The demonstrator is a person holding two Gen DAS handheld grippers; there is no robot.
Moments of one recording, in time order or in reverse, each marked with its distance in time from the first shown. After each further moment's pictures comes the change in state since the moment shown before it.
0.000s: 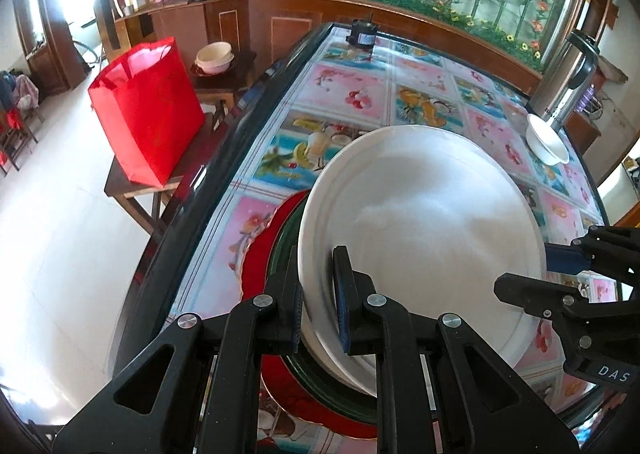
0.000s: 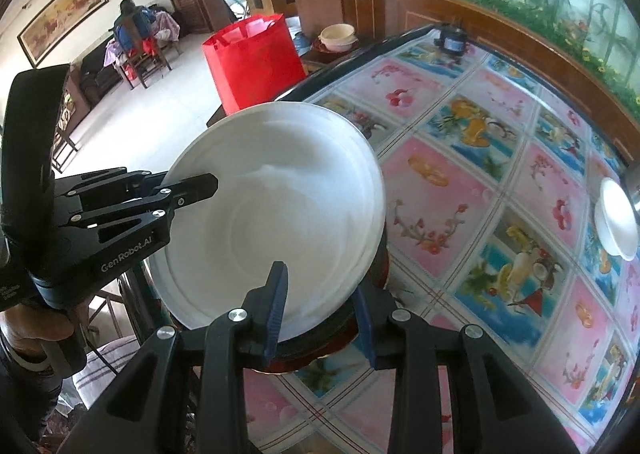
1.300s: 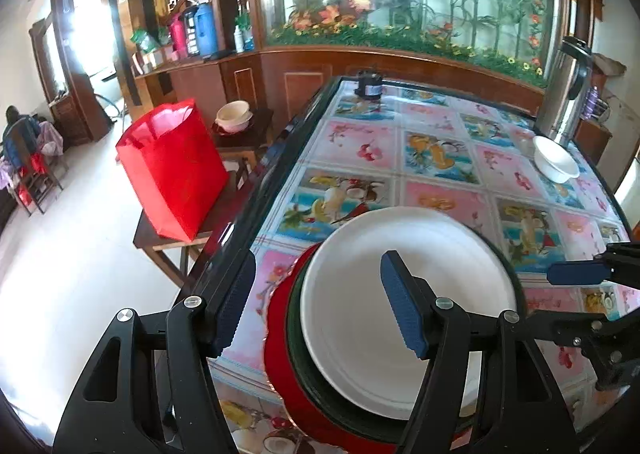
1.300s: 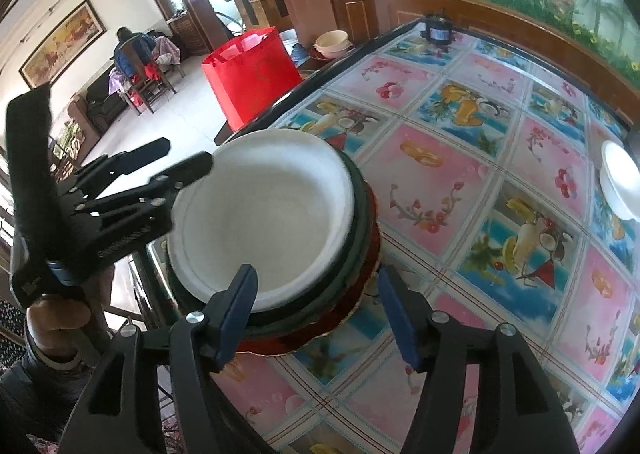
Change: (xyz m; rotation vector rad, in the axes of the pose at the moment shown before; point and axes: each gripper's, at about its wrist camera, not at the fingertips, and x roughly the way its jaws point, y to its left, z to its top) left arm -0.026 -0.014 -0.001 0.079 -0.218 0.100; right arm -0.016 -0.022 -0.022 0.109 -0.058 0.061
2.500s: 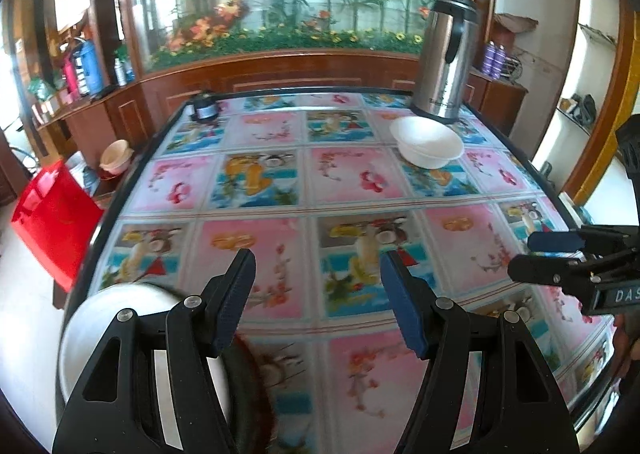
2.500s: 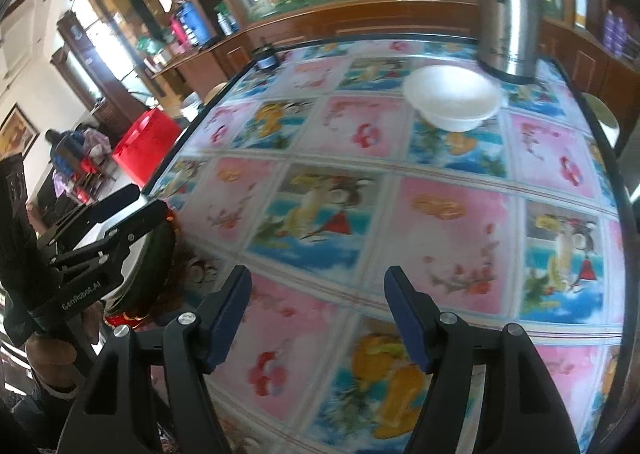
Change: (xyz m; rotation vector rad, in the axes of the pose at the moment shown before) left arm 0.013 -0.189 0.036 0.209 0.013 -0.286; right arm -0.099 -0.168 -0.067 0.347 -0.134 -0.150
